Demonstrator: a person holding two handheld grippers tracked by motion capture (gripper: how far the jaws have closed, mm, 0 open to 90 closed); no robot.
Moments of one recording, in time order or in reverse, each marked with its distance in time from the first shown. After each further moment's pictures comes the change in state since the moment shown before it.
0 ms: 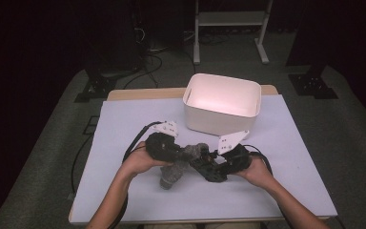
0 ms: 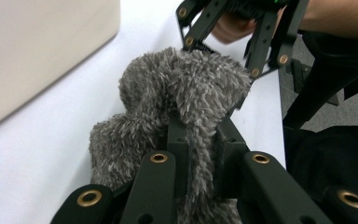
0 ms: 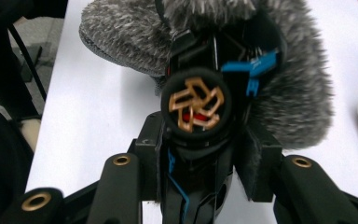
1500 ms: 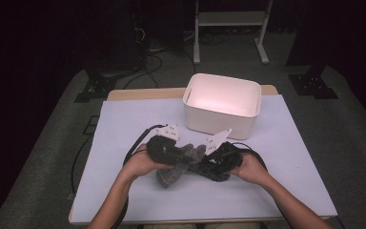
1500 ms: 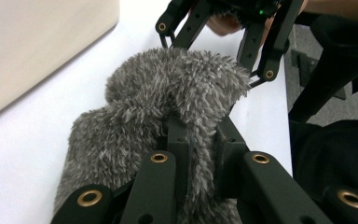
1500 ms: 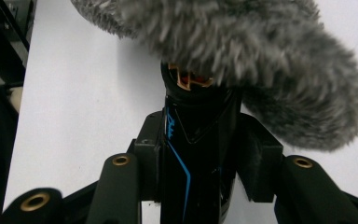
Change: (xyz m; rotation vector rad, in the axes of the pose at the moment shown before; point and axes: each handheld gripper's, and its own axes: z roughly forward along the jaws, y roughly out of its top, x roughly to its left) left arm -0.002 -0.005 0.010 0.009 0.001 0.002; right arm -0.004 0.013 0.023 0.189 0.018 -0.015
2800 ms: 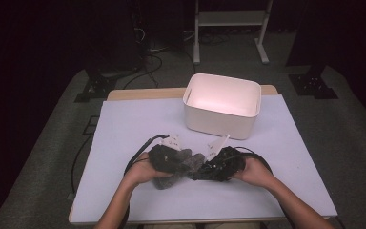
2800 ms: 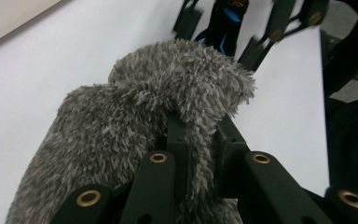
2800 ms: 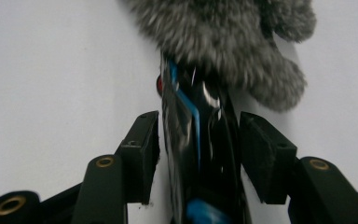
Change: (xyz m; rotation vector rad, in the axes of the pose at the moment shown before) left arm 0.004 -0.032 0.027 0.099 0.033 -0.035; right arm 0.002 -0.015 0.010 0.139 -0.007 -0.007
